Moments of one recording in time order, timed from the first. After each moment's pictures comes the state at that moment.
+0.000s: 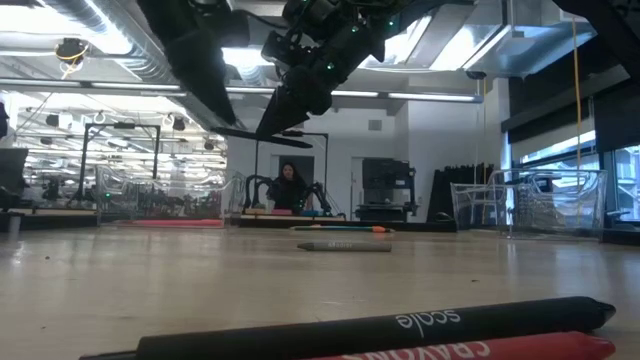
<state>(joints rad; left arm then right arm) 0.08 1.25 0.97 -0.69 -0.31 -0.10 -0.17 2.05 1.68 -0.38 -0.07 -0.45</state>
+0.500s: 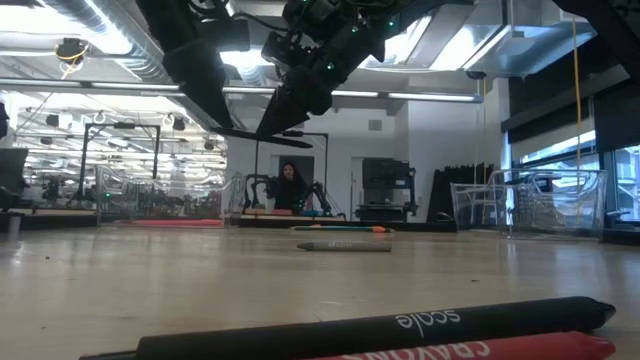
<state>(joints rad) 0.08 1.27 0.97 -0.71 -0.34 -0.08 -0.17 2.05 1.68 -0.38 -0.07 -0.45</state>
